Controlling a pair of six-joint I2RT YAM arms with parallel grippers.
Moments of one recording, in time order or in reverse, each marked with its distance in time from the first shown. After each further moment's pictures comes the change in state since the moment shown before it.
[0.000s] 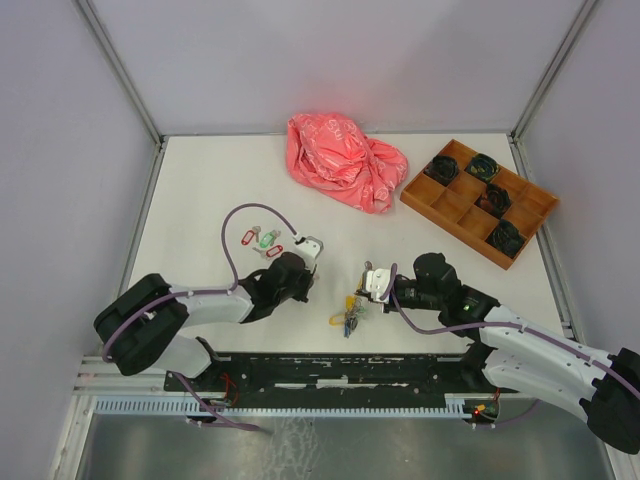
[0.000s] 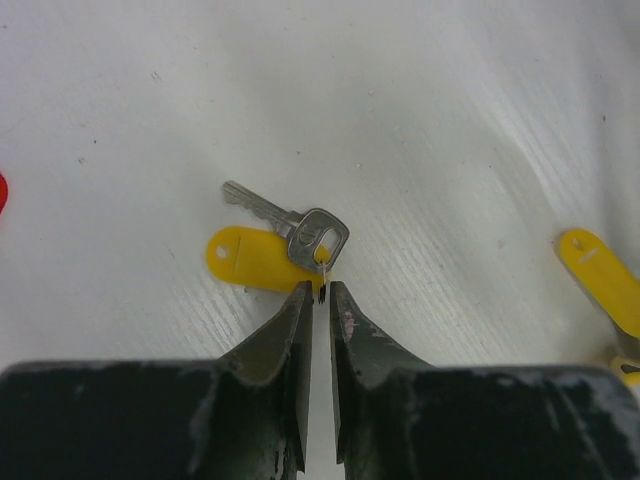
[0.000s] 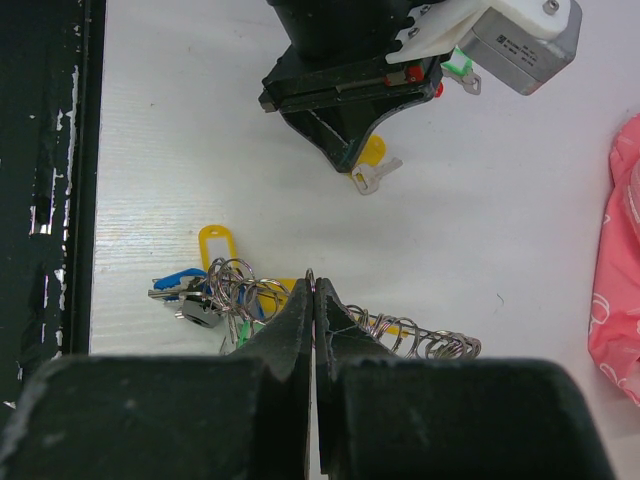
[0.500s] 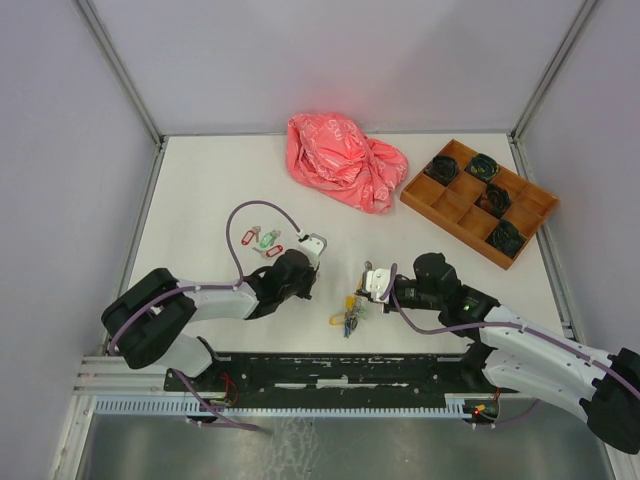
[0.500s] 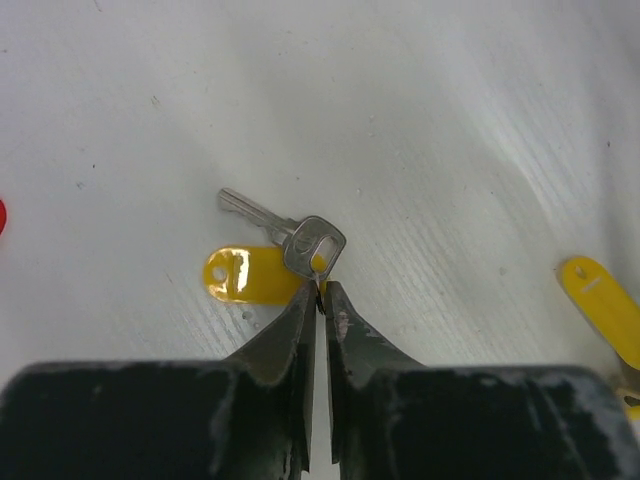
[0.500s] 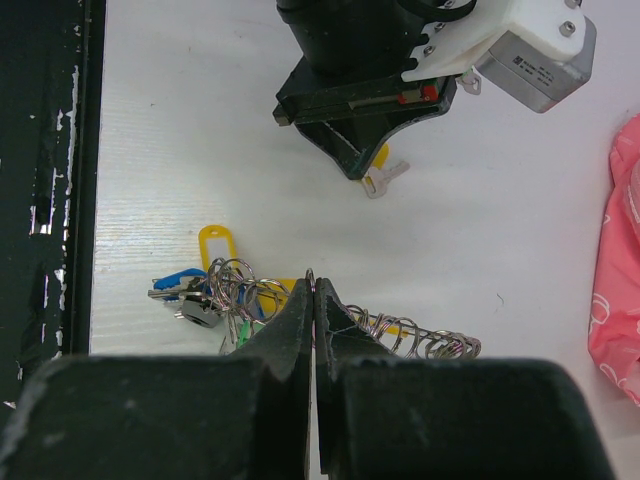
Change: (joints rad) left arm 0.000 0.051 0.040 0.012 -0.010 0.000; right arm 0.000 0.000 0.000 0.000 0.000 0.000
